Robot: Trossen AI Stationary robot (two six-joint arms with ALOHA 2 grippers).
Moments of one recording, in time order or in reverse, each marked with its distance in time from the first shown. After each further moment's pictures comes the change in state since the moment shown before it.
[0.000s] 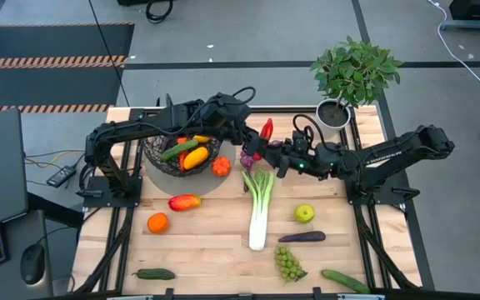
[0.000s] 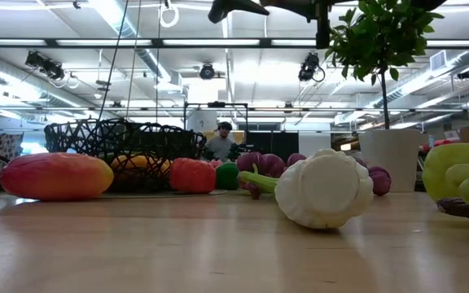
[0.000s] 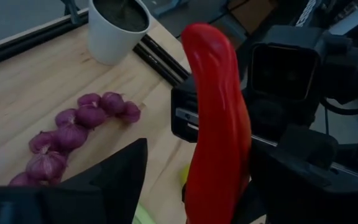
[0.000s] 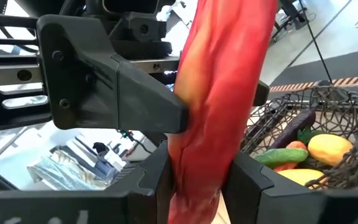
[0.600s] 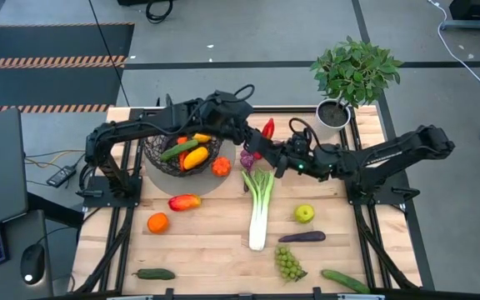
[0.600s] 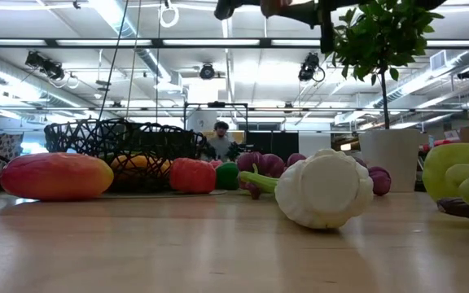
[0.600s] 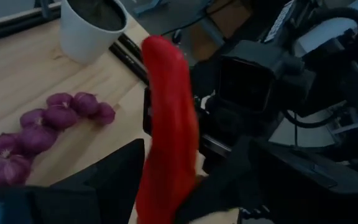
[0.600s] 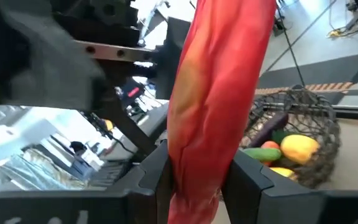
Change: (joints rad) left arm 0.001 0.001 0.000 0.065 0.086 -0.057; right arm 0.001 0.003 0.000 -0.039 0.071 -0.031
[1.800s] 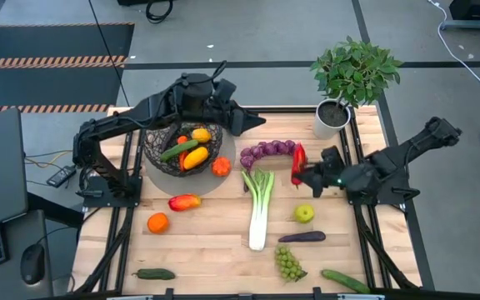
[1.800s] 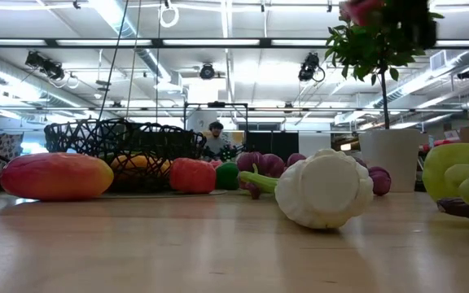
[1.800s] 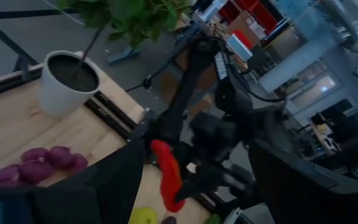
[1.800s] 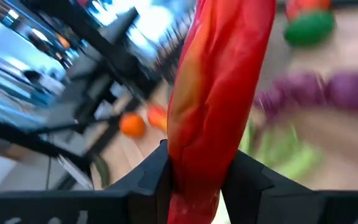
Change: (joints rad) left arm 0.043 -0.111 0.000 0.111 0.015 -0.011; right arm 0.324 -0.392 0.001 -0.913 0.174 0.350
